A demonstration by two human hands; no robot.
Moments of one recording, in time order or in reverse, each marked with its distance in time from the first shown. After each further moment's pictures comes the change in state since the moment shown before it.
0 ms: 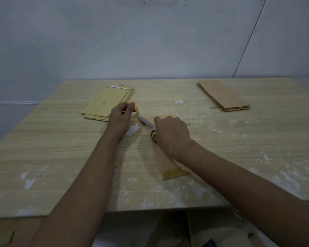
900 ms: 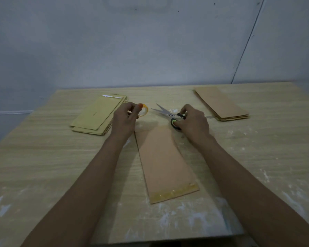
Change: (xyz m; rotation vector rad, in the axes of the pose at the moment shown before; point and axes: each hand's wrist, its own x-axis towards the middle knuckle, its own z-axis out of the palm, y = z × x) left_hand 0.042 0.011 0.049 0.024 0.079 0.102; right_hand 0.065 0.116 0.033 0.532 0.238 0.403
